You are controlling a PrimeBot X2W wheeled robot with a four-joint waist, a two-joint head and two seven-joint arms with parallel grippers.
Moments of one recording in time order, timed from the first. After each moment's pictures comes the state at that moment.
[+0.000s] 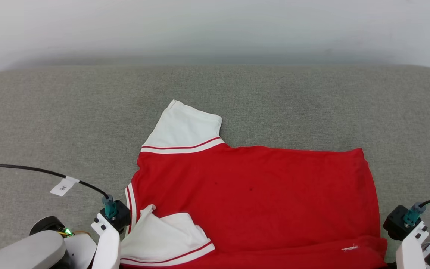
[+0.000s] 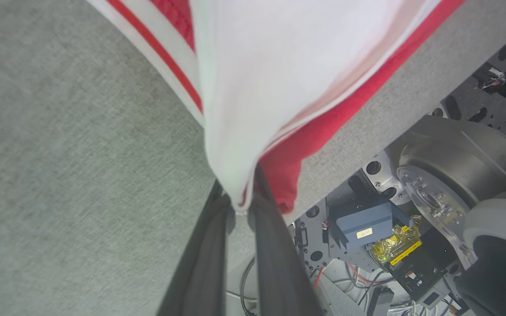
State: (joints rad) left arm -0.66 0.93 -1.28 0.10 -1.08 -0.13 0.67; right arm -0.32 -0.98 0.88 0.01 0.91 0.13 0.65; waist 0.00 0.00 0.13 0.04
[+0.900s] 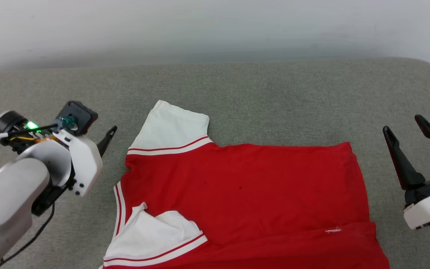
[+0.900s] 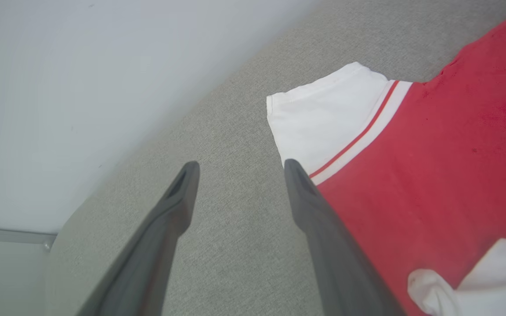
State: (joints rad) left arm -0.85 0.86 -1.12 0.29 -0.77 0.03 0.11; right arm -0.18 -0.54 0.15 -0.02 0.42 0.13 -0.02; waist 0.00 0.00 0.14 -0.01
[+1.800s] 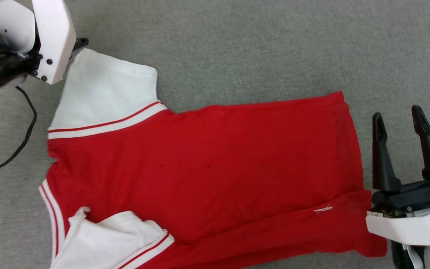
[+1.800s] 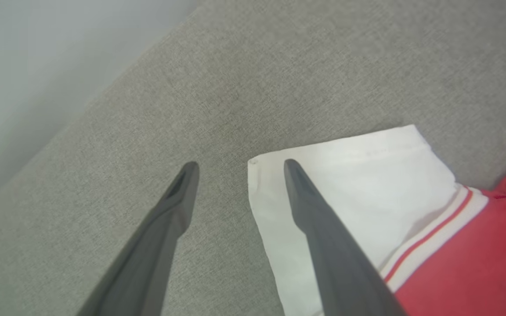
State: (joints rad) left arm -1.36 0.76 -1.07 0.48 -0.99 -0.12 0.73; right arm -0.07 -0.09 0.00 -0.24 0.13 0.13 -0.26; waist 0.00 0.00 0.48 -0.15
